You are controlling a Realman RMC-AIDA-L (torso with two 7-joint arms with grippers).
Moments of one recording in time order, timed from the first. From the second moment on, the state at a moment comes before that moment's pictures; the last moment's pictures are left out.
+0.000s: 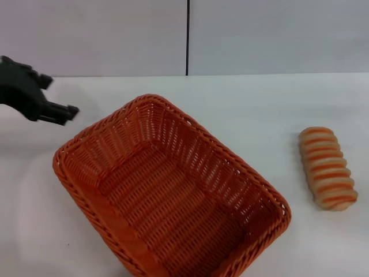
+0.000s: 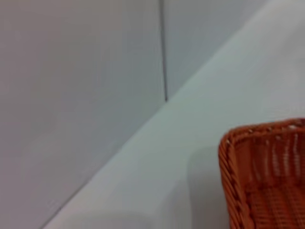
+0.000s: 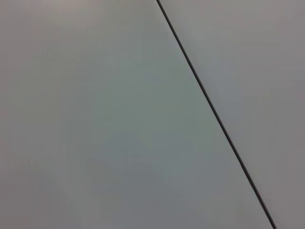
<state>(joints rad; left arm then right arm) -0.42 -2.07 1.10 1.78 2.52 1.74 -2.27 0.32 2.07 -0.66 -0.33 -0.80 -1.47 0.90</state>
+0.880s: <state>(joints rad) -0.43 -2.08 1.39 1.61 2.61 1.51 -2.39 0.33 2.07 -0.65 -0.33 -0.80 -1.43 0.90</state>
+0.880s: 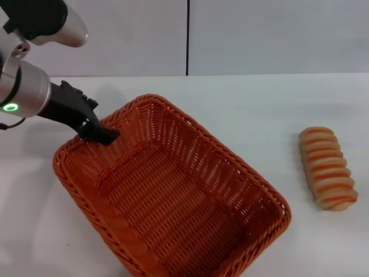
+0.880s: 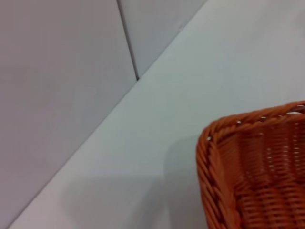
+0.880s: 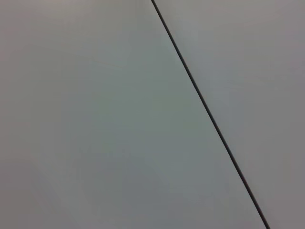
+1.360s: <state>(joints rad) -0.45 -2.08 1.40 1.50 2.64 1.45 -2.37 0.33 2.07 -0.65 -0.33 -0.80 -1.39 0.90</state>
